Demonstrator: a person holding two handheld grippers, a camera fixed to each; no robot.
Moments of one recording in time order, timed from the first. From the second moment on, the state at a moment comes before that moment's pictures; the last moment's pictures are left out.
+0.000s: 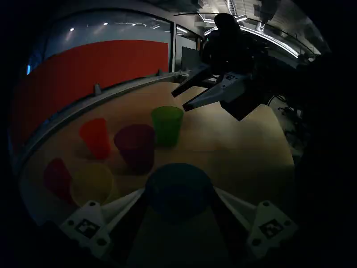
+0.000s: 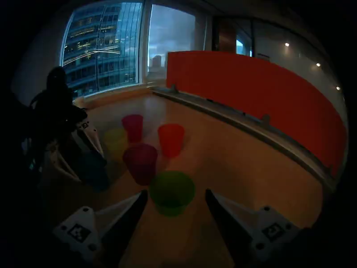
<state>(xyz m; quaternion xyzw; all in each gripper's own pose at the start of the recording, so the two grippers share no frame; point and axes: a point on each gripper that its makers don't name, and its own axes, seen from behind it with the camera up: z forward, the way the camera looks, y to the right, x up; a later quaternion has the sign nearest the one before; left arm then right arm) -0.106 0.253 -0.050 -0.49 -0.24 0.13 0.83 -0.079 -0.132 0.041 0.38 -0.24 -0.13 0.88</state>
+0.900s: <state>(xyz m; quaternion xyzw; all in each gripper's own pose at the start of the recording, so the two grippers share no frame) -0.077 0.243 -0.040 -0.48 -0.22 0.12 0.84 -0.121 -0.152 0.053 0.39 -0.27 -0.14 0.87</state>
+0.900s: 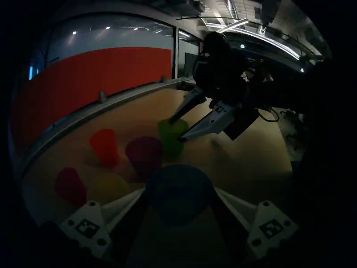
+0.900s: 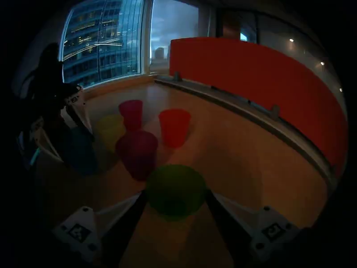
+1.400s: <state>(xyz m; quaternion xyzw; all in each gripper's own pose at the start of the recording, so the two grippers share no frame) -0.074 0.237 -0.039 -0.48 -0.22 0.12 0.84 -0.128 -0.161 0.061 0.39 -0.28 -0.14 0.87</state>
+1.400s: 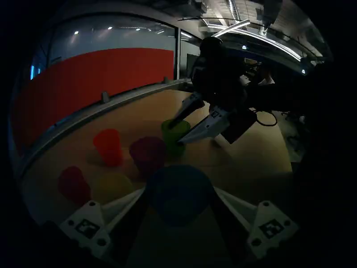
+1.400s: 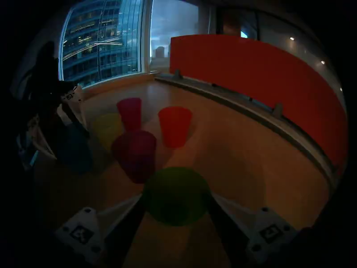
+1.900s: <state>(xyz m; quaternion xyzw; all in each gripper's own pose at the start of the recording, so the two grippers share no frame) -0.060 0.234 -0.036 -0.46 -0.21 0.10 0.85 -0.107 -0.160 0.053 0.39 -0.25 -0.13 0.88</state>
